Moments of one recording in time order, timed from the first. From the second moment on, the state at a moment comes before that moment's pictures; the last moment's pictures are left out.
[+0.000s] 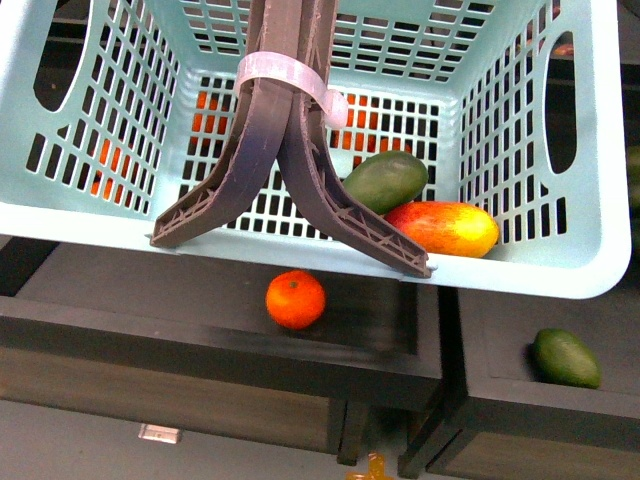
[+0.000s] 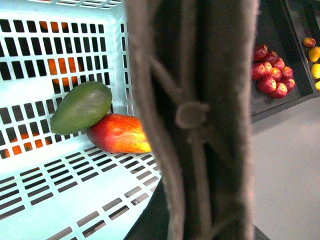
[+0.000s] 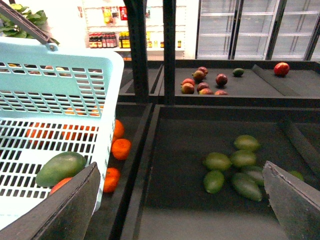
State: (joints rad) left arm -0.45 1.58 1.20 -0.21 0.35 -0.37; right arm 0.00 0.00 0.01 0.00 0.00 0.00
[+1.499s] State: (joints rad) left arm -0.43 1.58 1.20 -0.21 0.31 -0.36; right arm 0.00 0.00 0.01 0.00 -0.01 0.00
